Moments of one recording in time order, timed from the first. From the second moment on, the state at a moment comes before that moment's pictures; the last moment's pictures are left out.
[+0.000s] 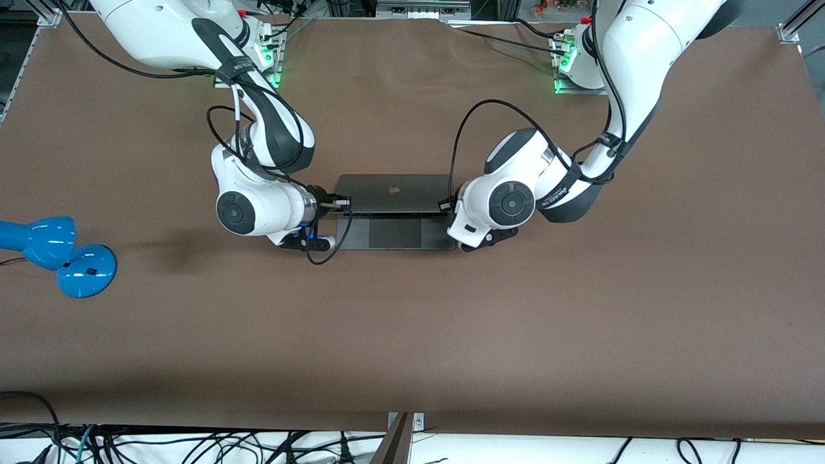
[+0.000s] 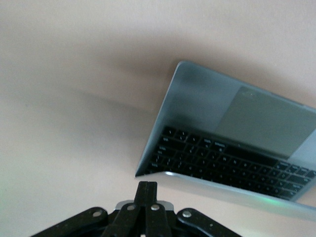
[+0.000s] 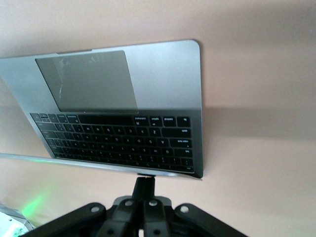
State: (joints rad) left arm -0.09 0.74 -0.62 -1.46 0.04 1.84 -1.01; right arm 0.12 0.59 0.38 -1.67 0.27 1.95 0.42
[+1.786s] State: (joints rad) left arm -0.26 0.92 -0.43 -1.38 0.06 2.04 -0.99; right arm 0.13 0.80 0.38 -1.56 0.18 2.13 0.32
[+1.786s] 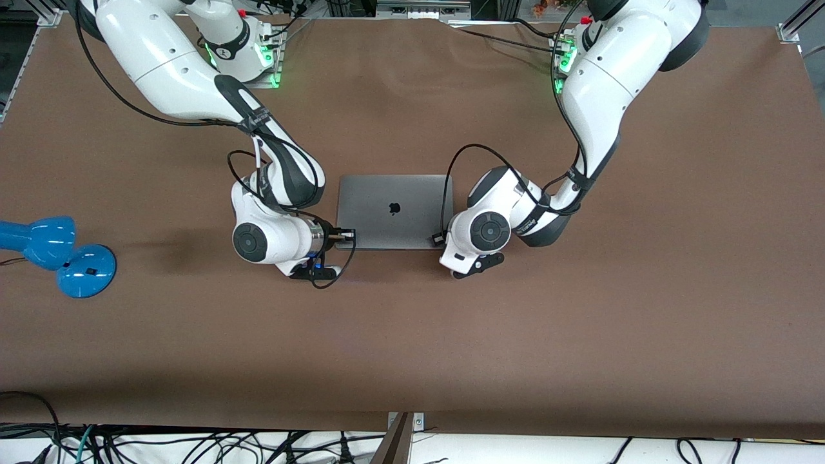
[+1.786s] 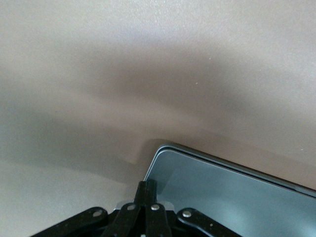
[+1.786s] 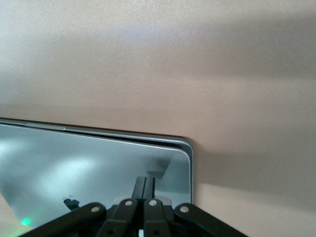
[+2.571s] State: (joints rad) left arm -0.27 0.92 -0.42 -1.37 0.06 2.04 -0.99; right arm 0.13 0.82 0.38 -1.56 0.17 2.15 0.31
